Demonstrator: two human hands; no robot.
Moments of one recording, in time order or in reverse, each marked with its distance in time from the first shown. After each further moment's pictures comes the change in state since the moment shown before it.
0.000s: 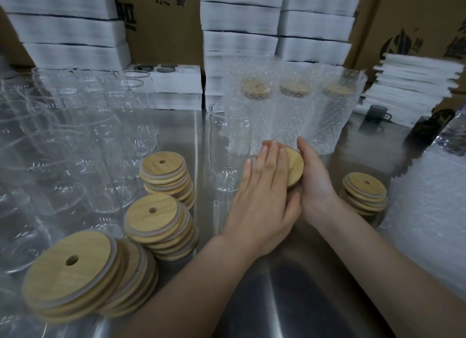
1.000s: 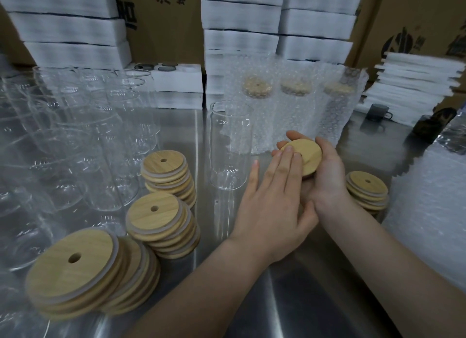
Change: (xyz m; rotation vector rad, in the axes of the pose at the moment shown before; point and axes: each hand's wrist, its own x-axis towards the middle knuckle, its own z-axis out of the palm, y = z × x) left_hand -0.003 0.014 0.003 0.163 -0.057 -0.008; right_hand -0.001 -0.014 0.001 0.097 0.145 -0.108
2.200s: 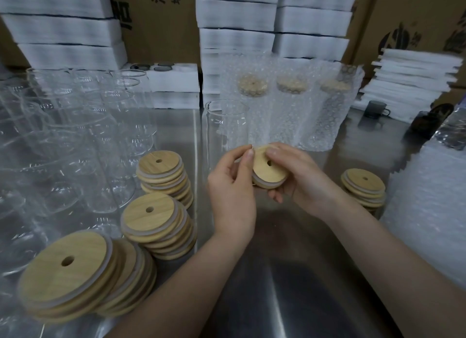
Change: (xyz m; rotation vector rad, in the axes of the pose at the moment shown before) left_hand 0.009 -0.014 -0.015 -1.234 0.643 -0.570; right_hand -0.008 0.003 -0.005 -0.571 -0.470 -0.057
